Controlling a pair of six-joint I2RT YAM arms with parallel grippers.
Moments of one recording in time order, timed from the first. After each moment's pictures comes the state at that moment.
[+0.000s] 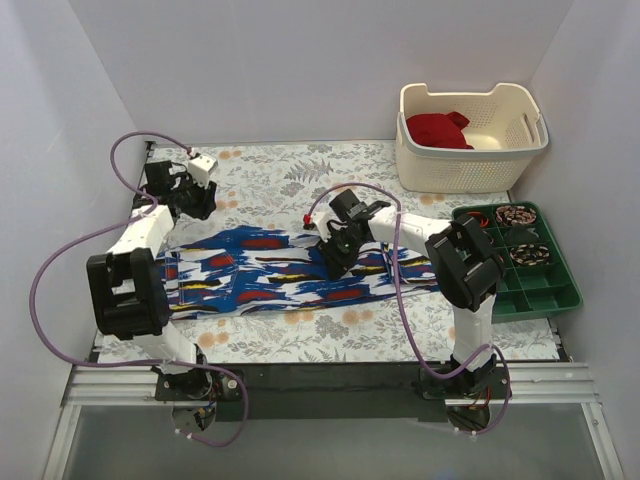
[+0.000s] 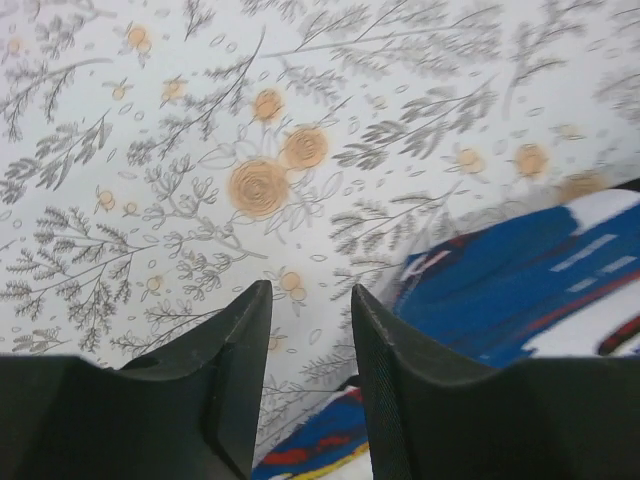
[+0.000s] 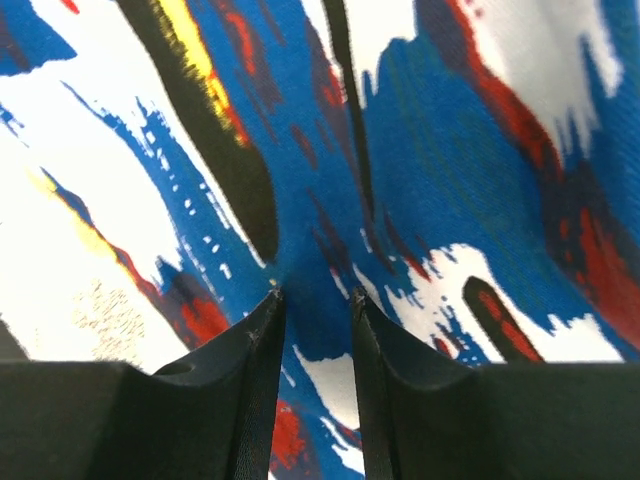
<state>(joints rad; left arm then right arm) 0.13 1.68 1.14 -0.21 0.43 0.51 0.70 1.96 1.33 -0.57 -0.49 -0.27</state>
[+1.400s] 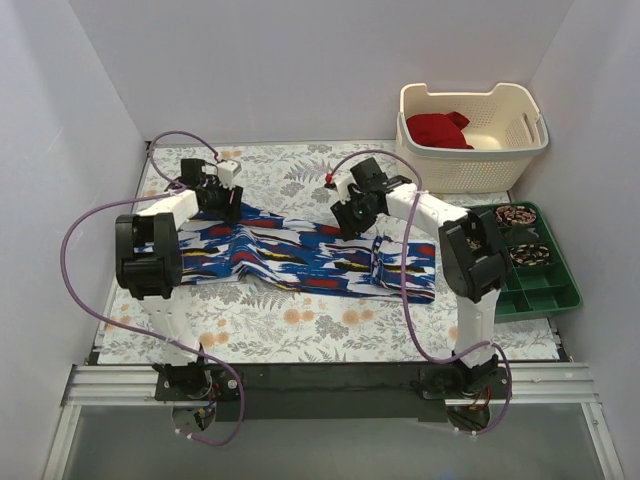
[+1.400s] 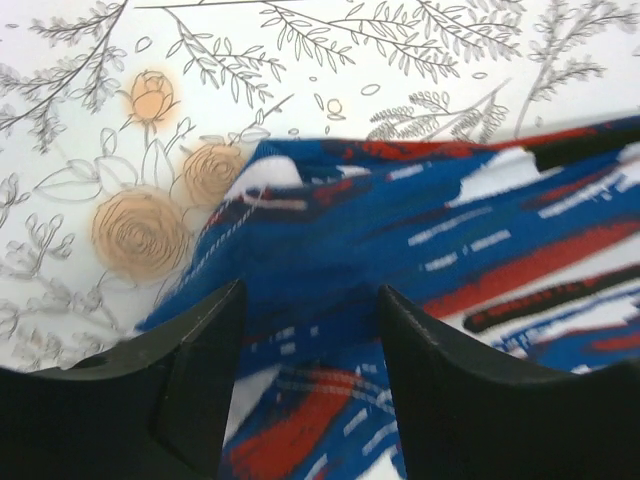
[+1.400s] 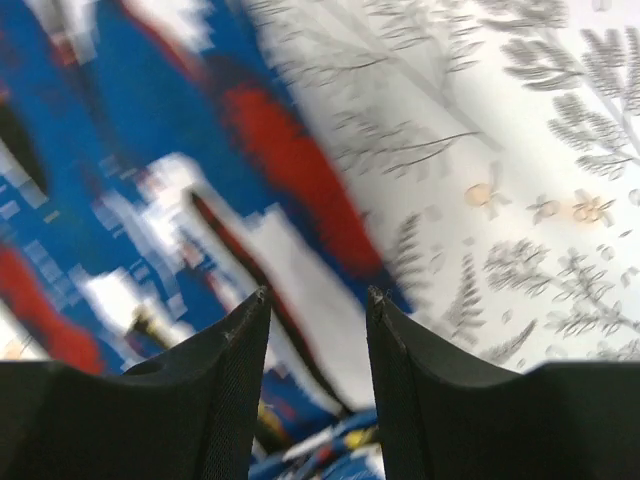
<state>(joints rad) 0.02 1.97 1.31 -0.26 0.38 0.35 0.53 2.04 1.53 -0.57 -0.31 -0.20</state>
